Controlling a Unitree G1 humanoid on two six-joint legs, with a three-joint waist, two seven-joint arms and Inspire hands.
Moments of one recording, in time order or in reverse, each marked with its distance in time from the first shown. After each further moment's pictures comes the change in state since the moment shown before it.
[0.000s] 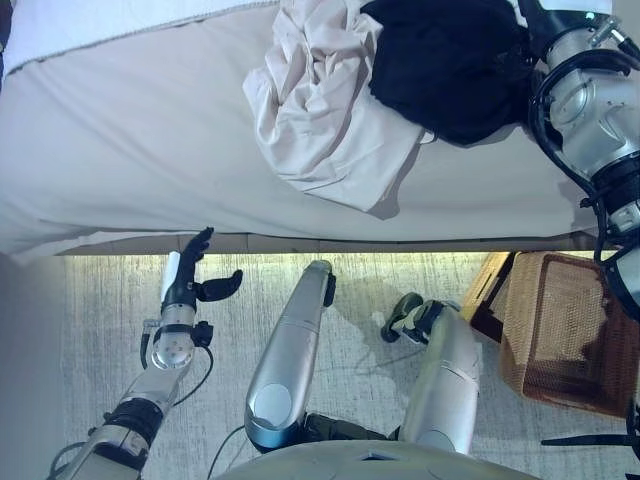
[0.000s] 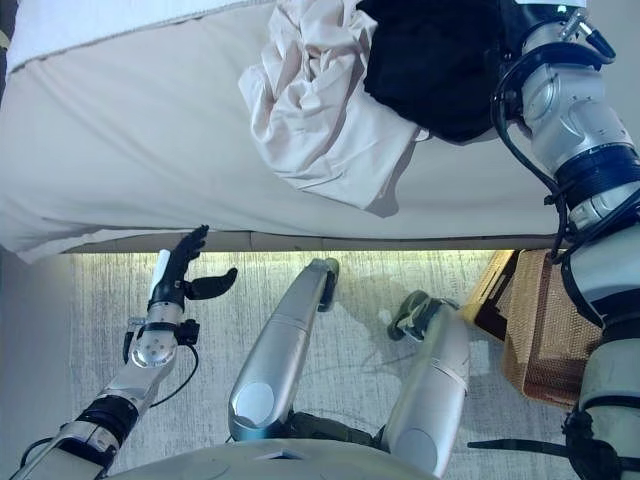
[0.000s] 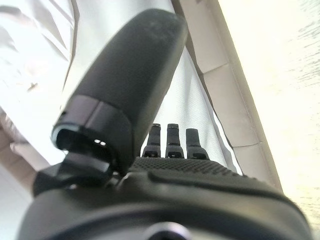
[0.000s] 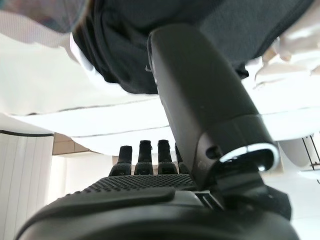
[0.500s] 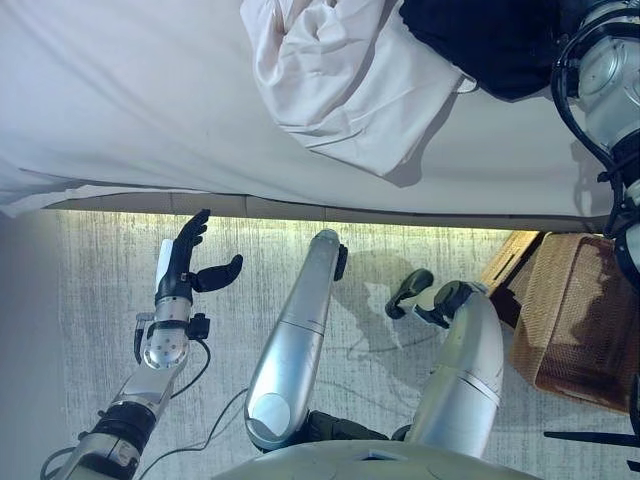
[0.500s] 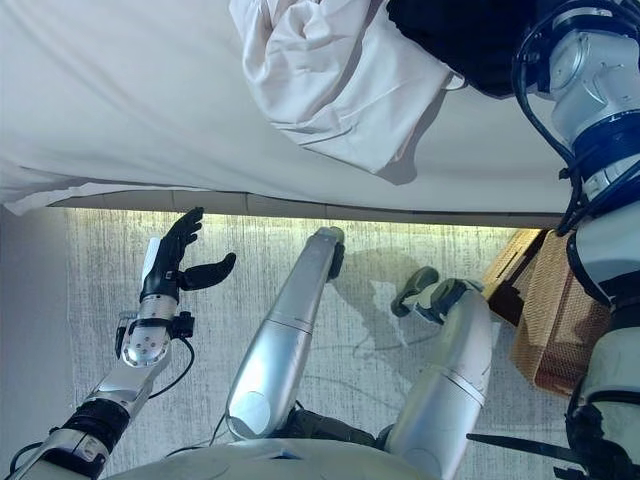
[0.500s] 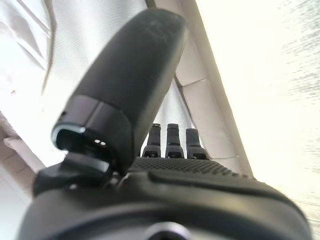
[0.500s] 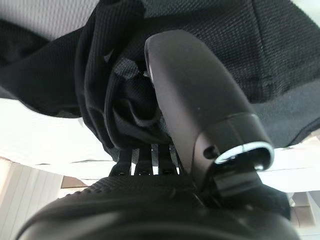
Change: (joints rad) left arm 0.055 0.044 0.009 -0.160 -0.010 -0.042 -0.003; right arm -0.149 0.005 0.101 0.170 0.043 0.023 0.105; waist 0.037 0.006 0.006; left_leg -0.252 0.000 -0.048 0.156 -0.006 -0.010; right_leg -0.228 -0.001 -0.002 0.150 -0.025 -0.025
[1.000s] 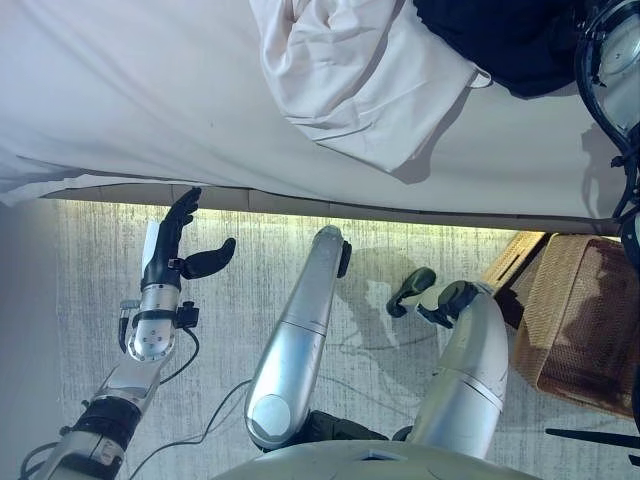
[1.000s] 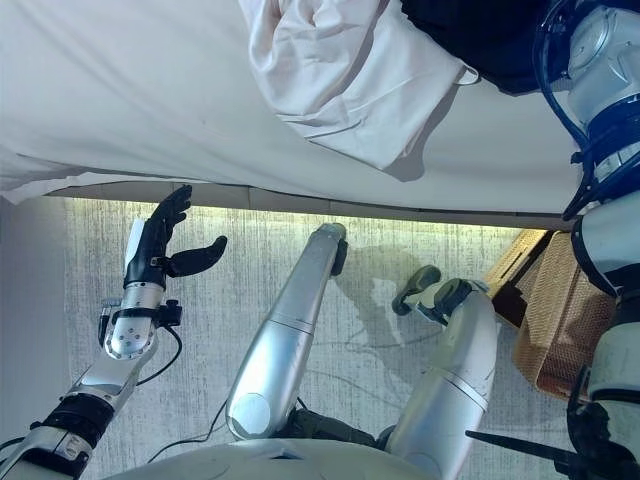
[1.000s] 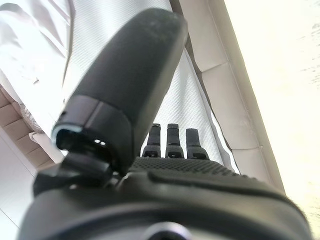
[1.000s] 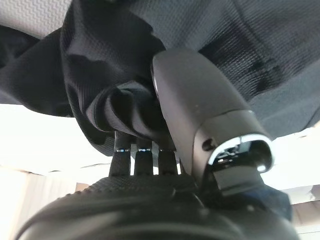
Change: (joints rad) left arm 0.013 0.046 0.030 -0.038 -0.005 -0.014 -0.018; right arm -0.039 0.001 0.003 0.095 0.096 -0.013 0.047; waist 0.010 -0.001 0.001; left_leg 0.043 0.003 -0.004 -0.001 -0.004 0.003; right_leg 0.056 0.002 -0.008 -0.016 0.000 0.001
